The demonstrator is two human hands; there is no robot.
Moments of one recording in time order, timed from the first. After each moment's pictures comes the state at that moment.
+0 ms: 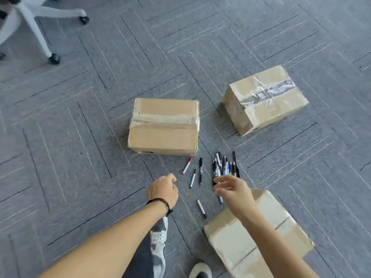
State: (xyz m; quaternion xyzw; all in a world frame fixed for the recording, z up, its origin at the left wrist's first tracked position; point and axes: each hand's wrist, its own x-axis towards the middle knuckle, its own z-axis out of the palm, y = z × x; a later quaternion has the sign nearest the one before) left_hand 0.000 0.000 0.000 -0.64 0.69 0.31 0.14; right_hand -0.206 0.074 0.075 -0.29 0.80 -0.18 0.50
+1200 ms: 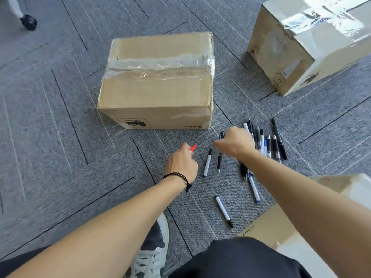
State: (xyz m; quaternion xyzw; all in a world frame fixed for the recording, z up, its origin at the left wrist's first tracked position) left_hand -0.039 -0.015 -0.264 -0.64 0.71 0.29 0.02; right_hand -0.220 -0.026 -0.260 -0.46 0.82 -0.02 0.34
